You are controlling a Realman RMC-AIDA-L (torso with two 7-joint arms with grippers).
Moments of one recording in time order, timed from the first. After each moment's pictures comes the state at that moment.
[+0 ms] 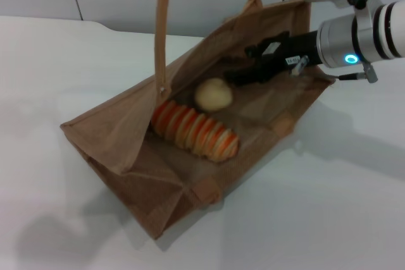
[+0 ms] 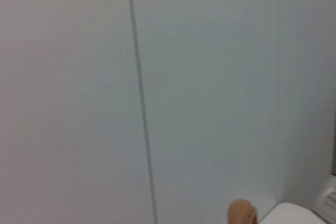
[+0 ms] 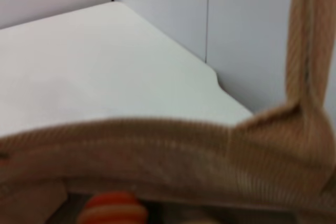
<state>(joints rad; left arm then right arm) -0.46 -2.03 1.19 1.85 -1.06 -1.20 0.64 0.98 2.03 -1.21 -0.53 -2.02 -0.96 1.83</state>
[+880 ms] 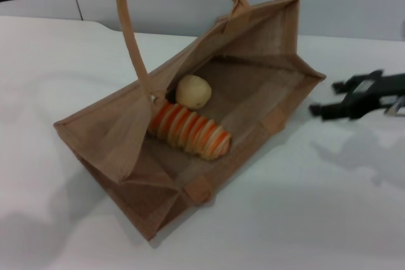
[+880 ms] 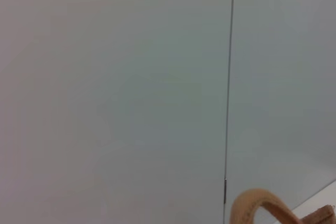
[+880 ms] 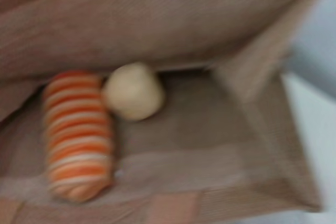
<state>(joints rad) -0.42 -2.03 1.10 1.71 -1.02 -1.17 0.71 0.57 2.03 -1.16 -1.09 -2.25 -1.21 2.06</state>
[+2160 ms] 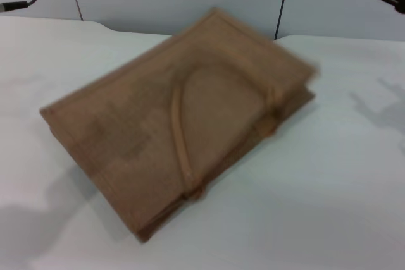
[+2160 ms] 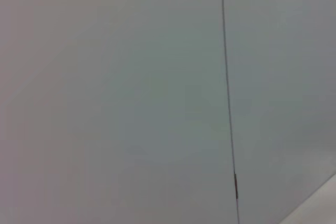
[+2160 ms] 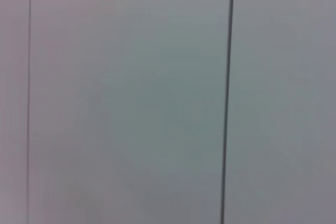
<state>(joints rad) -0.42 -2.03 1.11 1.56 -1.11 -1.08 0.99 0.43 2.03 -1.10 -0.96 -1.34 -0.88 1.34</state>
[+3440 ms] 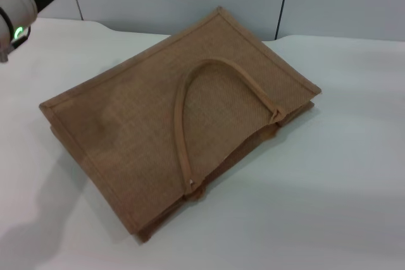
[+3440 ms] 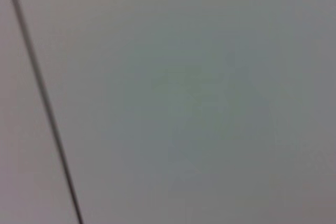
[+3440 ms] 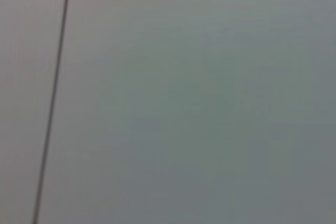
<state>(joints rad) -0.28 -2.03 1.45 1.28 -1.54 -0.28 1.44 0.57 2.04 -1.02 -0.17 -0.41 -1.05 0.25</state>
